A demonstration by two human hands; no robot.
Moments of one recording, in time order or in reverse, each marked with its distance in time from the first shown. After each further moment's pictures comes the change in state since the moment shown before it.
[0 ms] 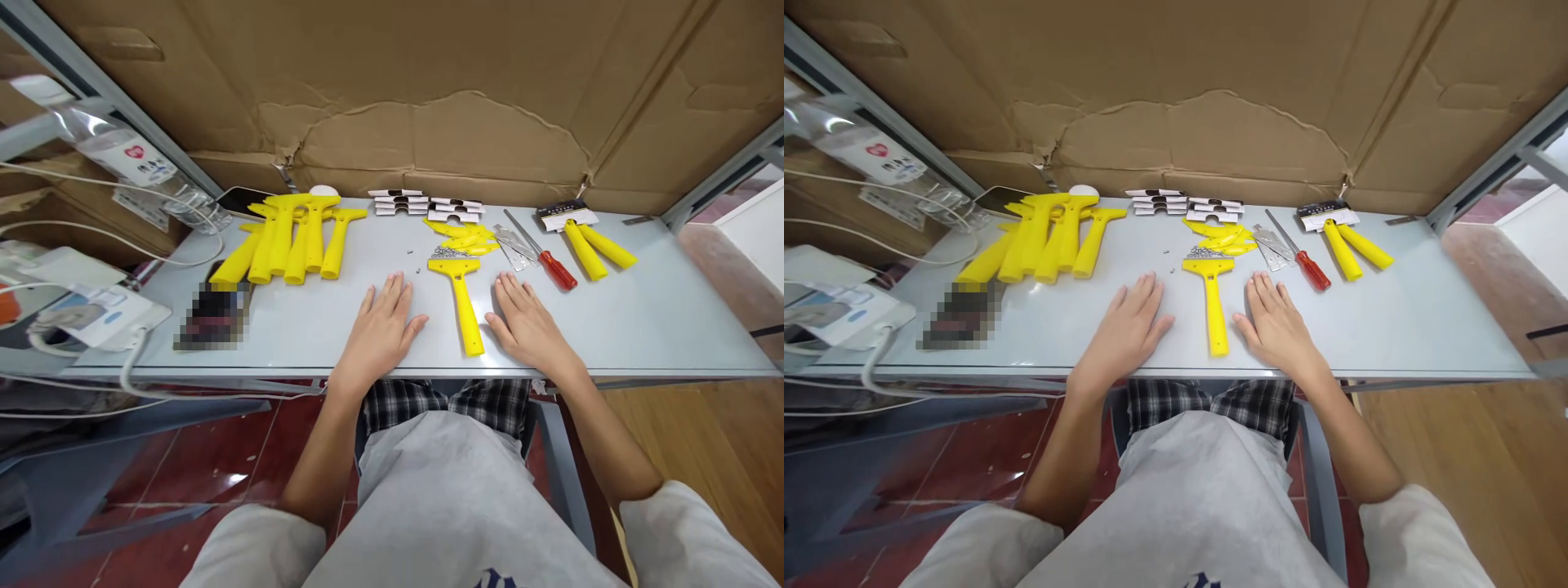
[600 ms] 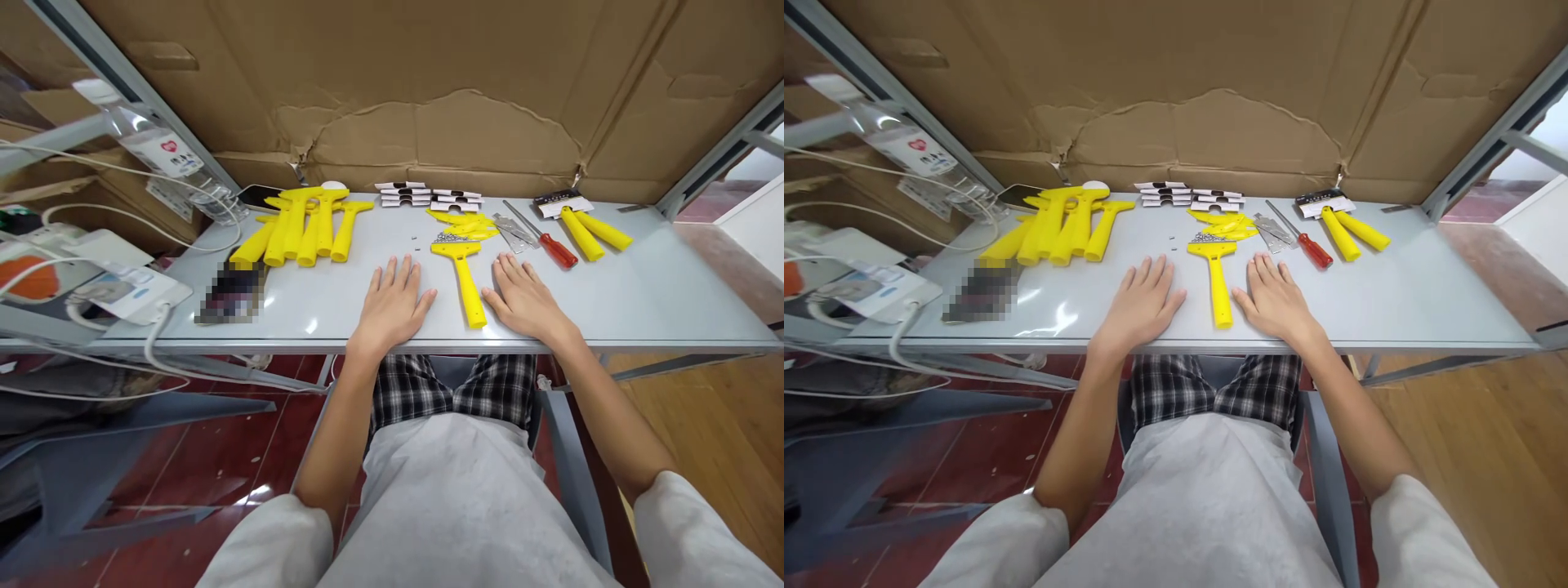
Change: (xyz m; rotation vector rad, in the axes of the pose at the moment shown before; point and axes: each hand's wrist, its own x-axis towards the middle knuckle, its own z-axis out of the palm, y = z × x) left_hand 0.010 0.018 -0.006 0.018 -0.058 -0.089; right_hand 0.011 -0.019 -0.018 -0.058 -0.098 0.093
